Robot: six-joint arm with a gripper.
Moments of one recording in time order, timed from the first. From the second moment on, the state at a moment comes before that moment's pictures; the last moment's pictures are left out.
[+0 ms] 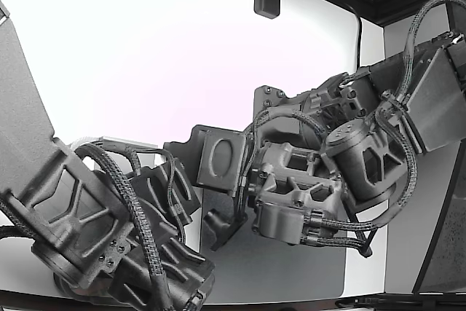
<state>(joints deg) 39.5 119.2 141.5 39.4 38.2 -64.1</state>
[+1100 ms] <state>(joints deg) 38.8 121.7 144.9 37.4 37.8 -65.5</state>
